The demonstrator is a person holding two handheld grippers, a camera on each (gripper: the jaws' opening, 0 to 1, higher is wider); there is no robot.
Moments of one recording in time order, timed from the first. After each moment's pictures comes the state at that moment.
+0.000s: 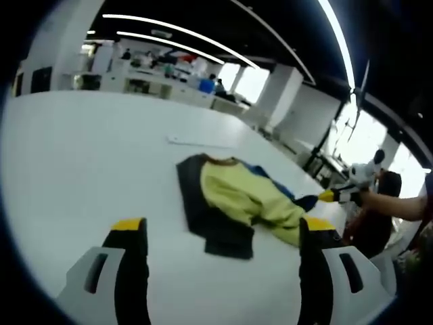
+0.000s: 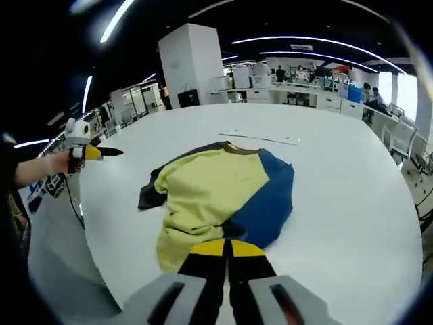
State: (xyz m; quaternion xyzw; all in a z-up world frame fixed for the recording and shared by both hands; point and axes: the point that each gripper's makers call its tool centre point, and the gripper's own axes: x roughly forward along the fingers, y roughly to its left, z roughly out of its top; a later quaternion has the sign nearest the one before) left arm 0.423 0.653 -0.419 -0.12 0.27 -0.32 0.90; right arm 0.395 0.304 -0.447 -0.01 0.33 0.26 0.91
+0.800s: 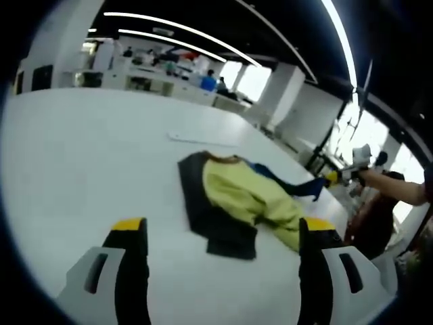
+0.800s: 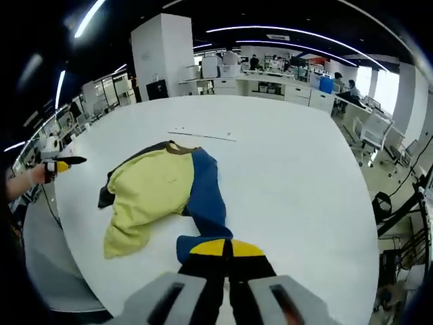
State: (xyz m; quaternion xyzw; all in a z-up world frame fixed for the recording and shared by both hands) left arm 0.429 0.653 -0.426 -0.12 0.28 -0.31 0.90; right arm 0.428 0.194 -0.424 -0.05 0.38 0.17 0.91
